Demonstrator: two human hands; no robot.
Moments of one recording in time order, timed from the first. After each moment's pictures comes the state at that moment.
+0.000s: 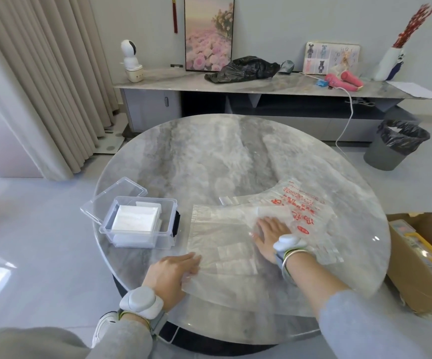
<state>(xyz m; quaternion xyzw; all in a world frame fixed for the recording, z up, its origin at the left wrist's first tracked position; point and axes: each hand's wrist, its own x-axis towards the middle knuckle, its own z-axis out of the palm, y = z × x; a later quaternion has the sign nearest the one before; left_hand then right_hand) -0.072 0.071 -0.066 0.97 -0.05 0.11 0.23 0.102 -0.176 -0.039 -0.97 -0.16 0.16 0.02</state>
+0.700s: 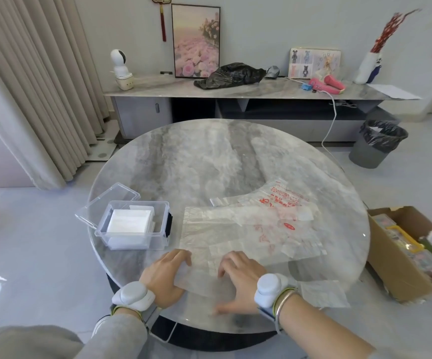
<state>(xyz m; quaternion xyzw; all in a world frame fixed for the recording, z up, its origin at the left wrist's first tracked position) -0.073 0.067 -0.045 0.97 -0.04 -0.04 0.23 -0.012 -0.169 0.003 -0.90 -0.40 0.17 0.06</state>
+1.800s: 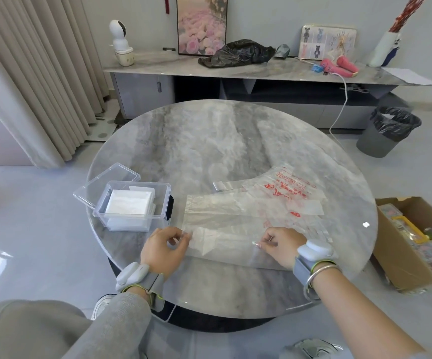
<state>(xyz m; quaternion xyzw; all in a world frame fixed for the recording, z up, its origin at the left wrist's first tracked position) -0.061 0.051 -0.054 0.88 0.19 0.15 0.42 0.040 -0.215 0.007 -0.96 -0.14 0.17 0.15</state>
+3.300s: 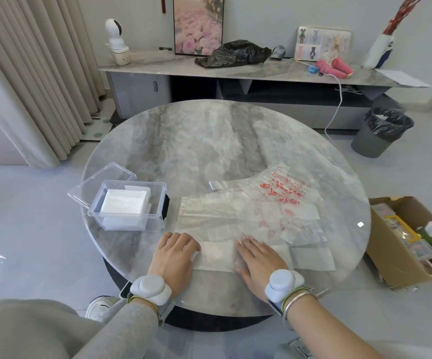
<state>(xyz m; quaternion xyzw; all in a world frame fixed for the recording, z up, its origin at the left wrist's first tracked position) -0.066 0.031 -0.069 0.97 -0.07 0.22 0.12 -0.008 -0.196 -0.022 -0.94 -0.32 0.15 -0.01</state>
